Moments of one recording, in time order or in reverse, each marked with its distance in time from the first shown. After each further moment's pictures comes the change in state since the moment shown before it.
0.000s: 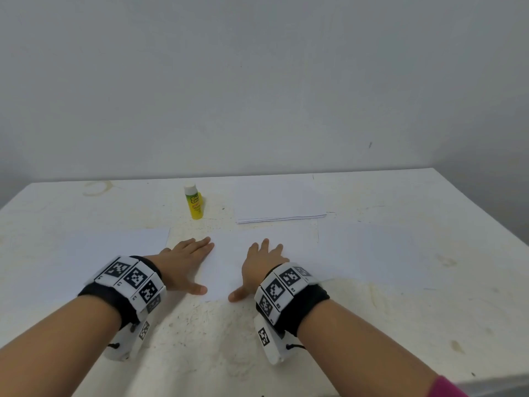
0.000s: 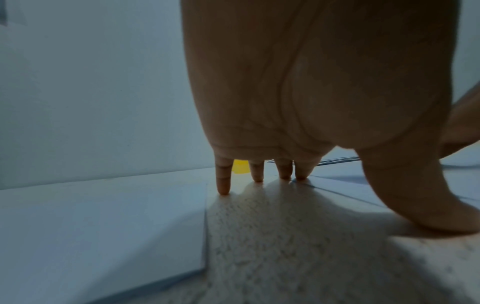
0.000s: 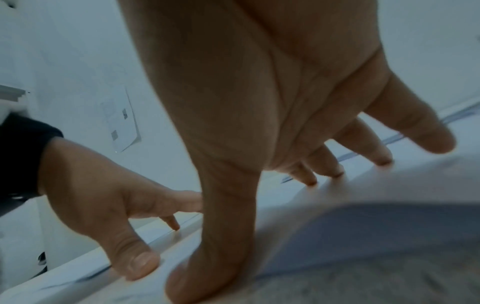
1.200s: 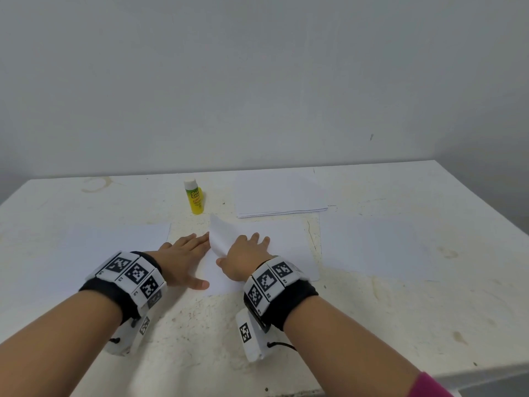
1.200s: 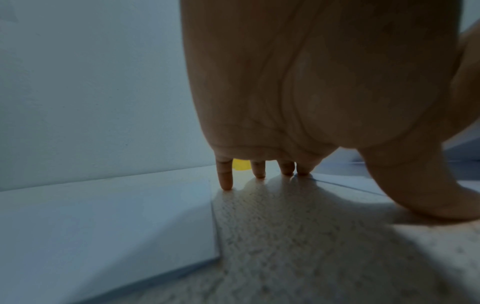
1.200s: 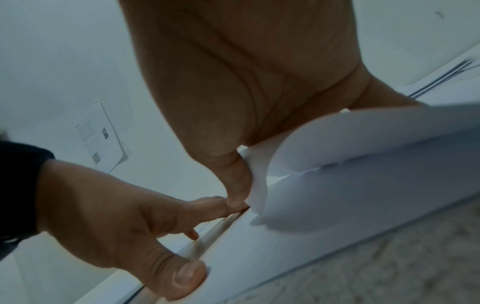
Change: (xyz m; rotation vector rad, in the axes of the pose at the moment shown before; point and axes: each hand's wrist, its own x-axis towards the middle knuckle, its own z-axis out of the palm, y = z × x) left_hand 0.001 -0.002 0.002 0.058 -0.008 -0.008; right_hand 0.008 -0.029 -0.003 0.272 0.034 0.011
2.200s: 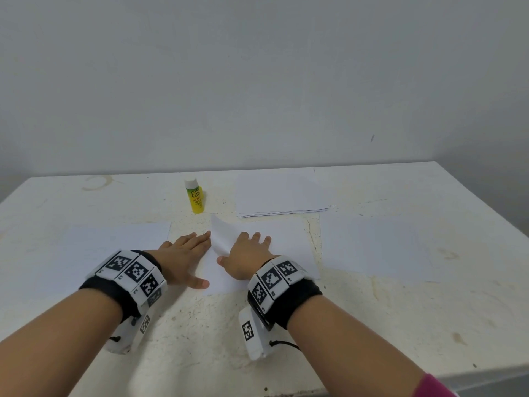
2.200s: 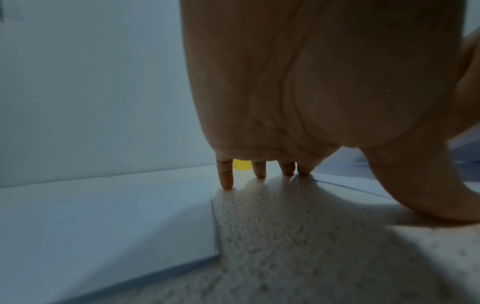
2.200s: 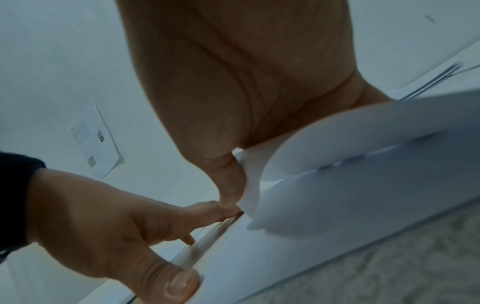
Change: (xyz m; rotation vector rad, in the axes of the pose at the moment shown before) left_hand 0.000 0.001 -0.001 -0.010 -0.010 -0.001; right_hand 0.014 0.005 0.006 -0.030 0.017 -0.051
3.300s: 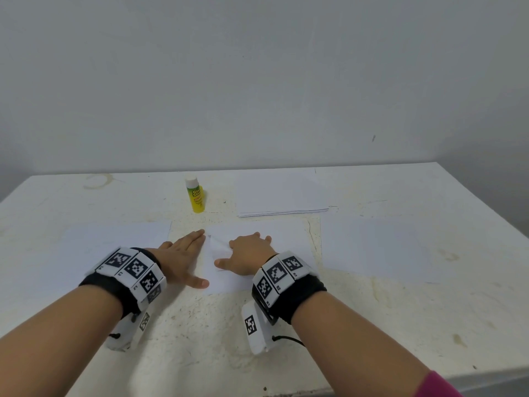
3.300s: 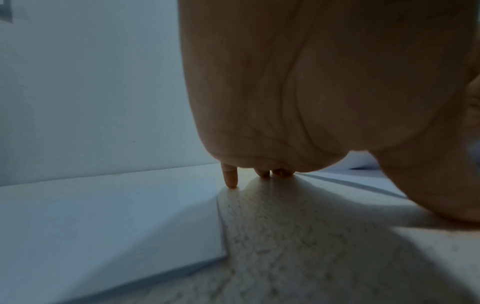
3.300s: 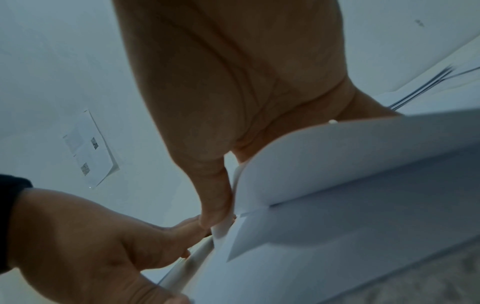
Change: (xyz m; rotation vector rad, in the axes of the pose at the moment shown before) left_hand 0.007 -0.006 0.006 -0.088 -0.012 -0.052; right_hand -0.006 0.006 -0.015 -0.186 -0.032 -0.178
